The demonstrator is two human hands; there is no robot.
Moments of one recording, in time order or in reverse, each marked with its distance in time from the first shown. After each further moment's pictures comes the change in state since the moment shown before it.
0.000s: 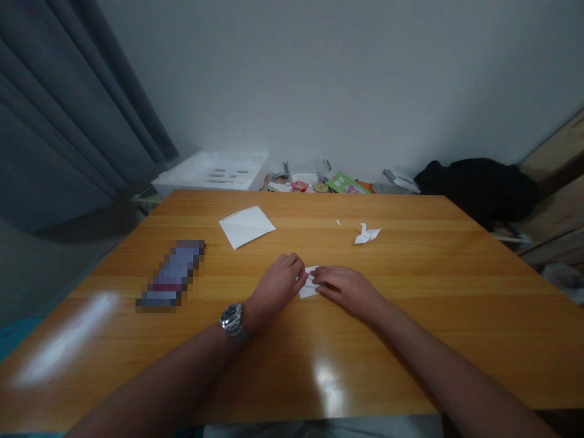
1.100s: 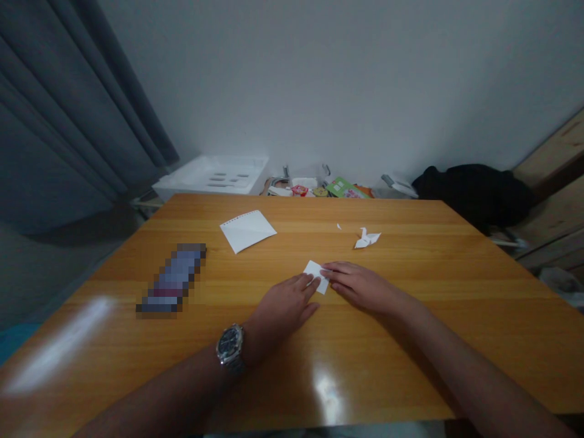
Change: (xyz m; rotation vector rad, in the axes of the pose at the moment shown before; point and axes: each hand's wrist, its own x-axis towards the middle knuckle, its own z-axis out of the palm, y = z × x) left_hand -0.024 0.025 -0.003 0.083 -0.143 0.111; right_hand -0.006 0.024 -0.026 -0.147 -0.129 -0.053
